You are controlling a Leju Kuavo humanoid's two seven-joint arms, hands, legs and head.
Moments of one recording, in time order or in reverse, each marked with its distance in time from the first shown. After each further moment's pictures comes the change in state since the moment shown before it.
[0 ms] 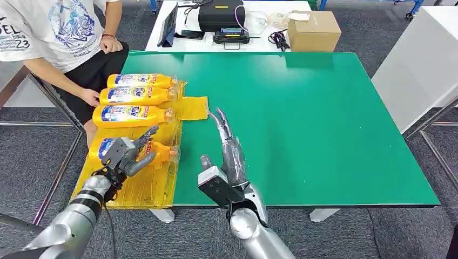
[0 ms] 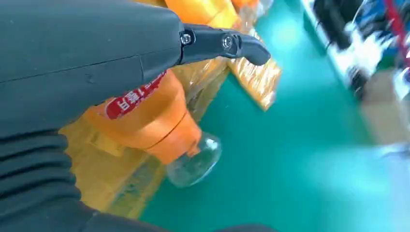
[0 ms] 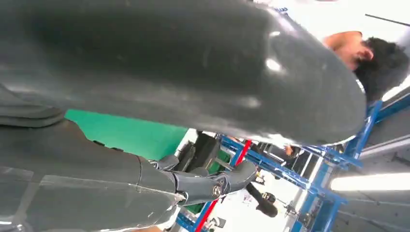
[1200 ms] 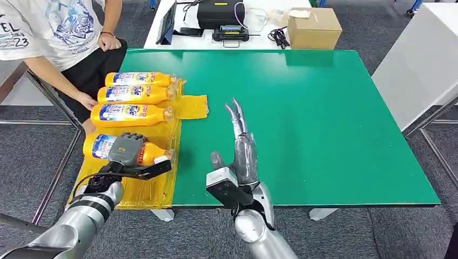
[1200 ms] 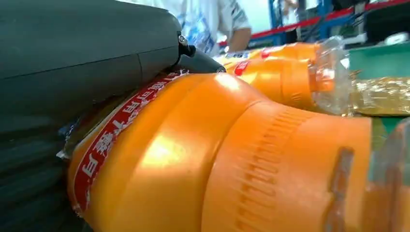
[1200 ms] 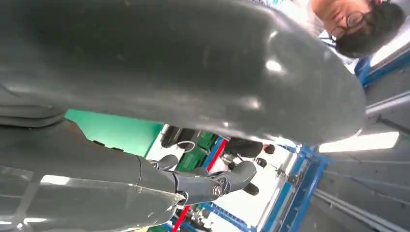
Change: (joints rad) left arm -0.021 0.026 -0.273 0.004 -0.826 0.721 0.478; right arm 0.040 -0.009 -0.017 -0.141 0.068 -0.058 0.025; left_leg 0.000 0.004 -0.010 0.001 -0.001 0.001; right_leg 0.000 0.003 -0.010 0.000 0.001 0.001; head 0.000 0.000
